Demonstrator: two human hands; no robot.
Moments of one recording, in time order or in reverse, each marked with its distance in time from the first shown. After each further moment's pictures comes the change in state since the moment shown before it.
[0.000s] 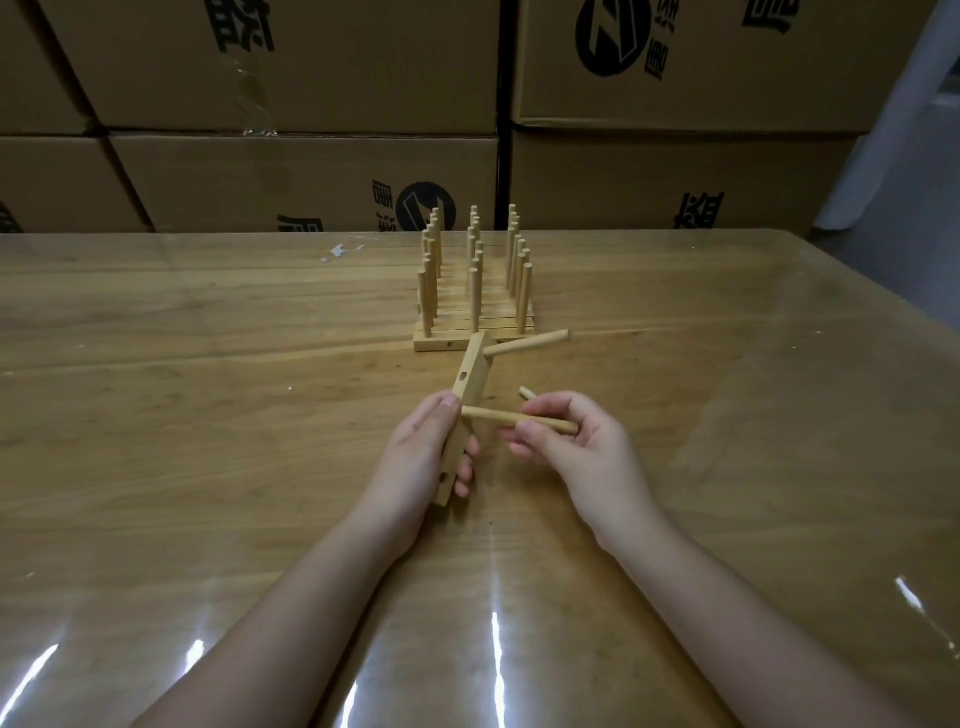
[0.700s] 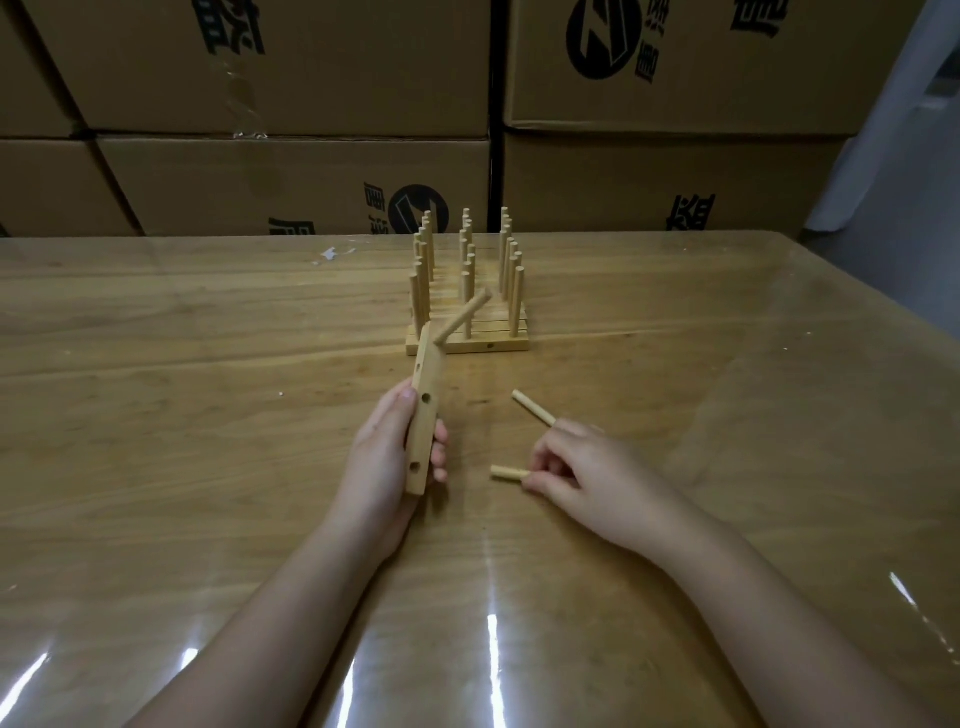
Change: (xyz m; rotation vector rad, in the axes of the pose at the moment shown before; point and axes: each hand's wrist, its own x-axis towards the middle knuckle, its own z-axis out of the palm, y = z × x) left_hand 0.005 0.001 -0.009 -0.293 0.097 0.002; right_hand 0.006 -0.010 -0.033 -1.279 -0.372 -0.184
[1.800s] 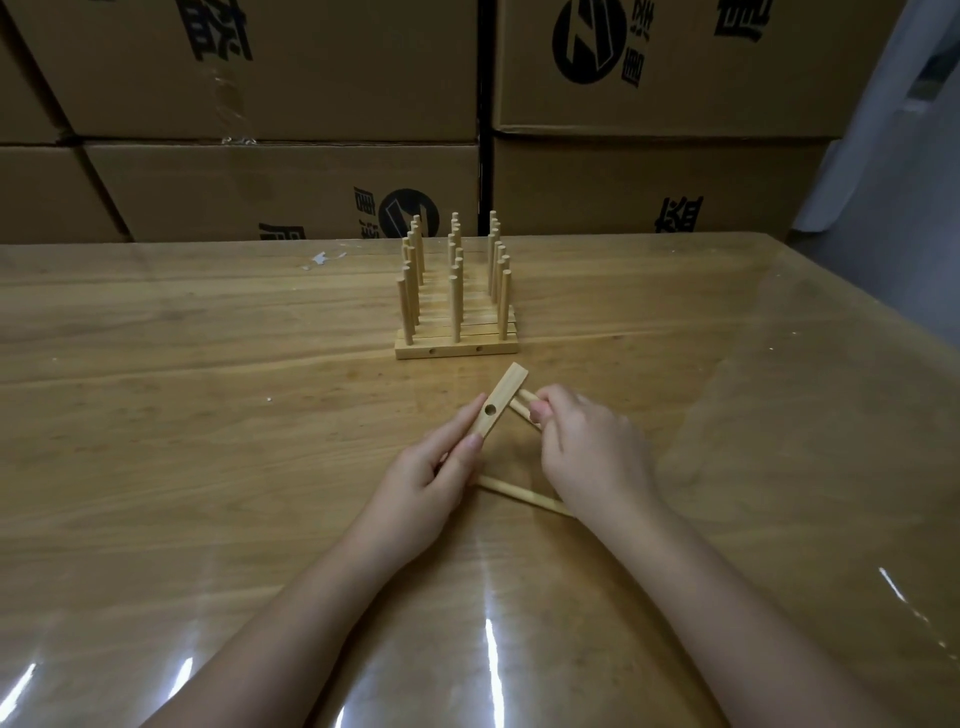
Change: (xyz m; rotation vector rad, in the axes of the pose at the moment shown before) left_hand -0.019 -0.007 0.013 0.782 -0.262 0.211; right_hand 0.012 -0.011 0.004 -0.134 0.463 0.145
